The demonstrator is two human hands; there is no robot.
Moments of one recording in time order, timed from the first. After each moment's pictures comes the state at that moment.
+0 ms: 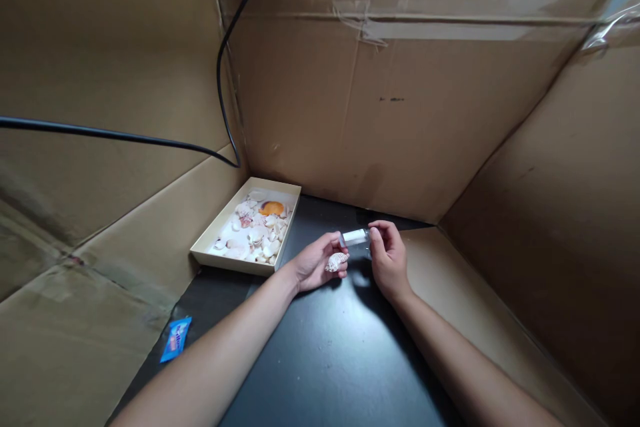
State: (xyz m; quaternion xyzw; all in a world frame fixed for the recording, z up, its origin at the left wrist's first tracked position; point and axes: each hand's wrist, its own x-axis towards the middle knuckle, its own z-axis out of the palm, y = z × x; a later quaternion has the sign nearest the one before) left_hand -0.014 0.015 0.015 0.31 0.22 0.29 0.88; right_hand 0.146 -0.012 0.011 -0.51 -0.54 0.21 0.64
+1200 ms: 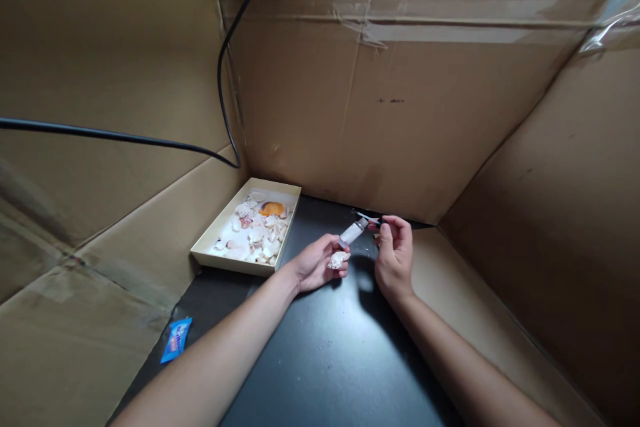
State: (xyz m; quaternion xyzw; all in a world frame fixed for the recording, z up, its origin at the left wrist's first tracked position) left_hand -0.014 0.016 0.017 0.30 0.23 0.28 0.88; right_hand 0.138 -0.013 0.018 -0.47 -0.47 0.22 0.71
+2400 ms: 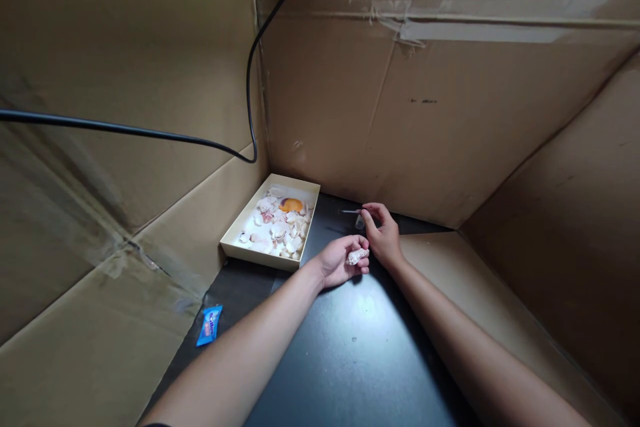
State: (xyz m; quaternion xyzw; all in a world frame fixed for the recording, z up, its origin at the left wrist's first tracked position) left_hand -0.014 0.018 0.013 0.29 0.19 0.29 0.89; right_hand 0.124 0.049 0.001 -0.48 -0.62 0.19 0.59
